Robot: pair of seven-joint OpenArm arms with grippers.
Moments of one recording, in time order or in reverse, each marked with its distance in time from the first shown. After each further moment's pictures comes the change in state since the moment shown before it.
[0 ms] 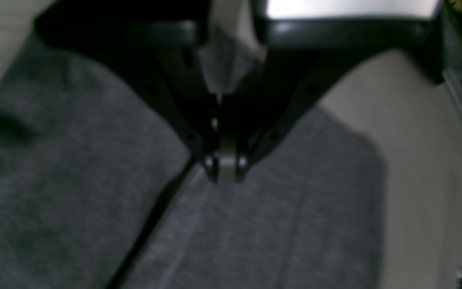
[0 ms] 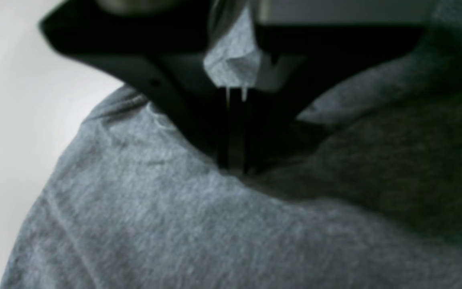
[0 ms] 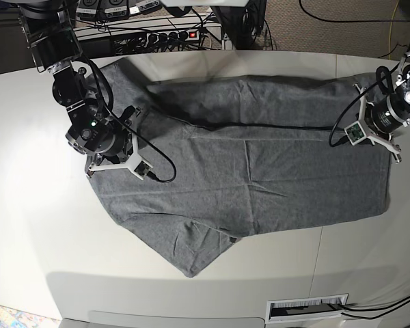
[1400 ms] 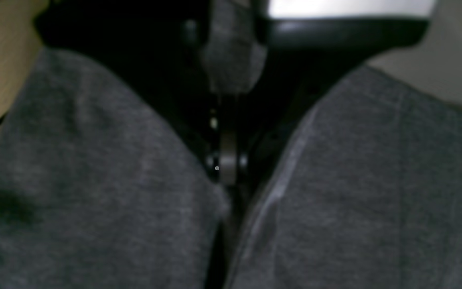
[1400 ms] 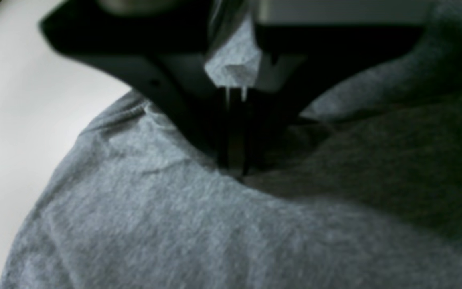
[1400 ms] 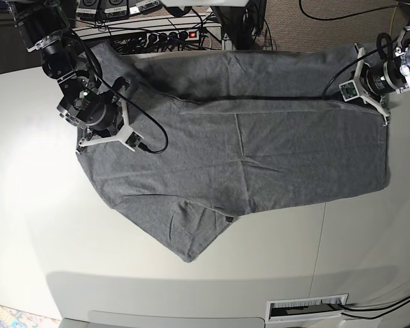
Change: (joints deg) left arm 11.7 -0.7 -1.0 2.0 4.5 -8.8 -1.8; right arm -10.8 5.9 0.5 8.7 -1.3 -1.1 -0.7
